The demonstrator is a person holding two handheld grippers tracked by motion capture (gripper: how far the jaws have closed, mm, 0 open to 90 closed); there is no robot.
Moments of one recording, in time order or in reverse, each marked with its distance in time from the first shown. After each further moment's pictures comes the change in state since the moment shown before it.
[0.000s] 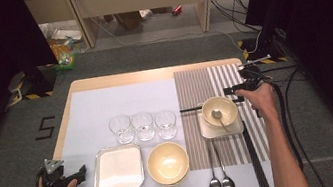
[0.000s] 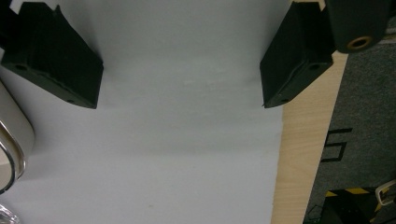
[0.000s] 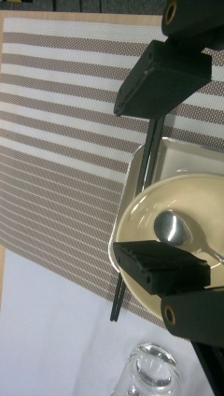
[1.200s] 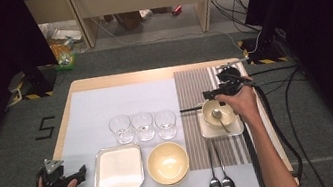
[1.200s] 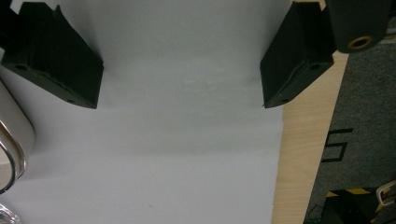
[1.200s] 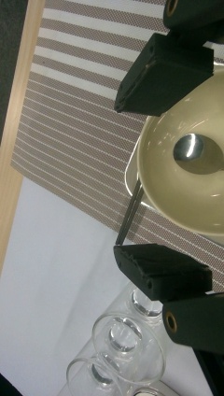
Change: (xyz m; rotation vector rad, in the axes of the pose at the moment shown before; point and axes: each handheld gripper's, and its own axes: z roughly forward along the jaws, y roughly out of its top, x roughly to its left) left arm 0.000 0.000 0.000 0.002 -0.003 -0.001; right arm 0.071 0.007 -0.005 -0.044 0.069 -0.152
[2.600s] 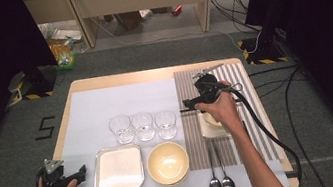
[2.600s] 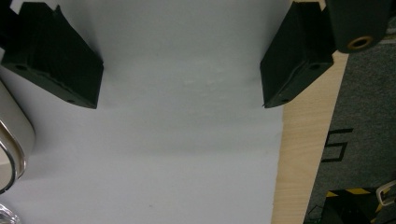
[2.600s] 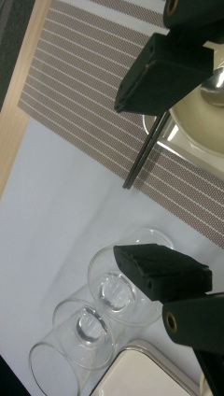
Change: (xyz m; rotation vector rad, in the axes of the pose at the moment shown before) left arm 0.000 0.000 0.000 0.000 0.000 0.000; right arm 0.058 0.007 0.020 0.023 0.060 -0.115
